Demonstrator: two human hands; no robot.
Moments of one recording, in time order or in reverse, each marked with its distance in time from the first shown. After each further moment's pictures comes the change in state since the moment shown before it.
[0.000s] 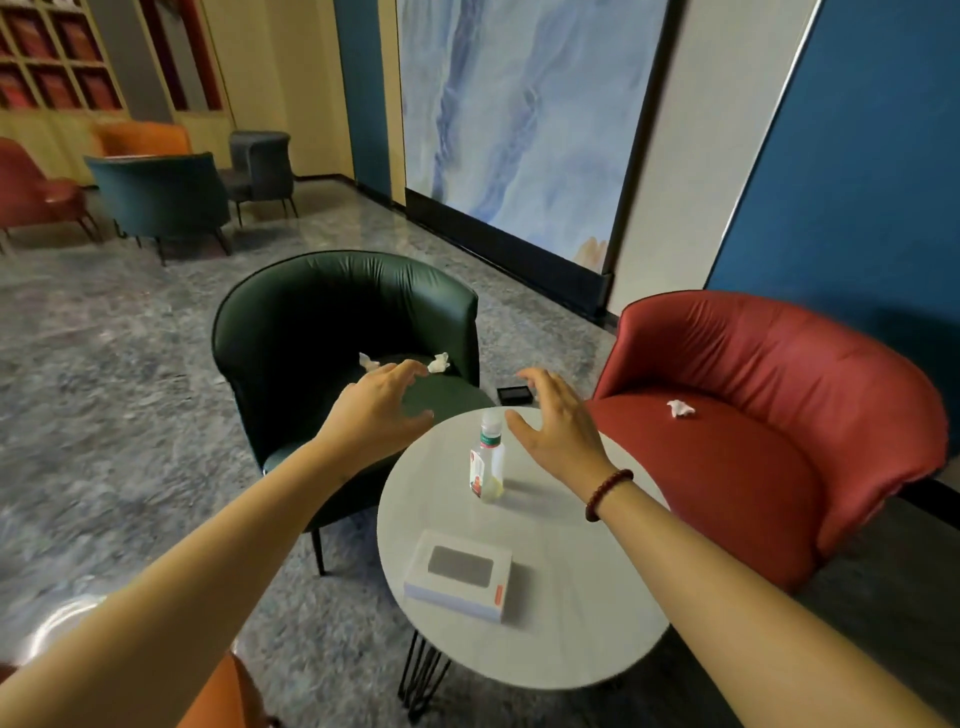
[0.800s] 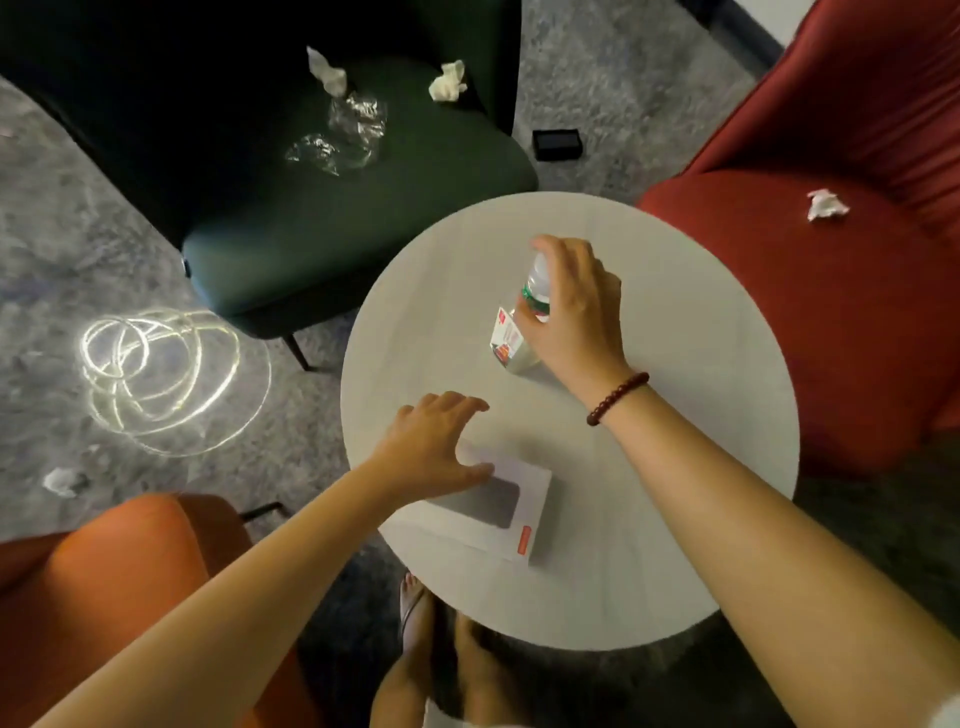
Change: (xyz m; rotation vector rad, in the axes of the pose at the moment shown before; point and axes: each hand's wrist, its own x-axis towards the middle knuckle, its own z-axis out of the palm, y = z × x) left_hand 0.047 -0.136 0.302 -0.066 -0.721 -0.129; right_hand 0.107 0.154 0.238 -0.108 -0.201 0.144
